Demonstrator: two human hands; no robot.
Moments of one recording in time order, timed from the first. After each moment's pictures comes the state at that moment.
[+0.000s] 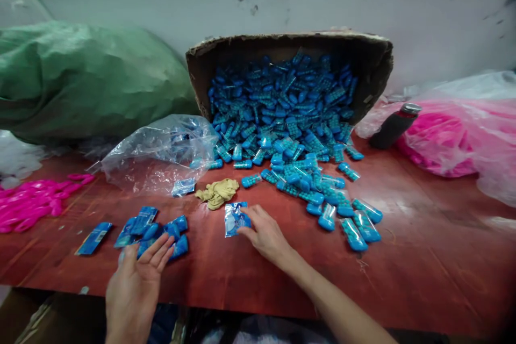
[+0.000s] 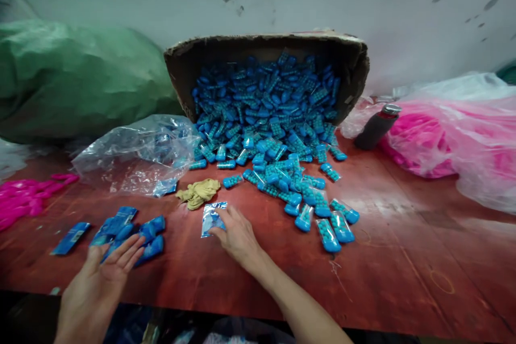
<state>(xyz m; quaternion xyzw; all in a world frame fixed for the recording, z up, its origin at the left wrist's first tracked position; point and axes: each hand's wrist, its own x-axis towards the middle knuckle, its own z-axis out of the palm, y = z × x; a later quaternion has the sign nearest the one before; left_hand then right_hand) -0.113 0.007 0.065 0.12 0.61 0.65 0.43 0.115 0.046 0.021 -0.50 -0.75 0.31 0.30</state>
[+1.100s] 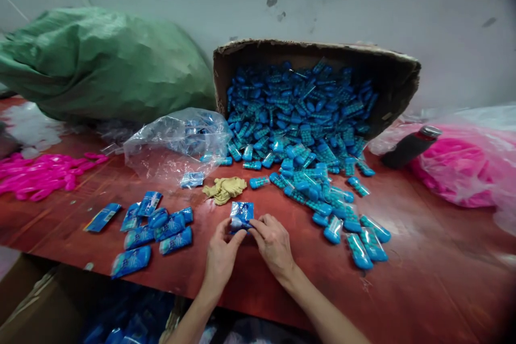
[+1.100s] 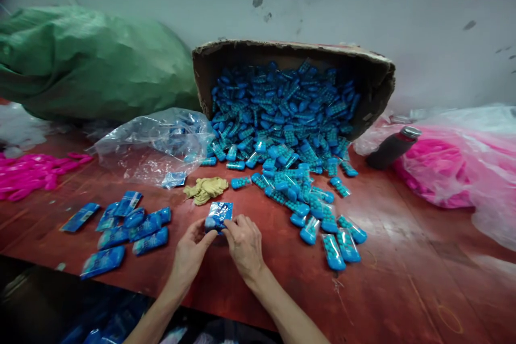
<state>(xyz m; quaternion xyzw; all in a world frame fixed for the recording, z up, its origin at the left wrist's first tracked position) -0.021 0.015 0.008 0.33 0.64 0.53 0.45 0.113 0.034 0.004 -0.54 -0.79 0.16 0.26</state>
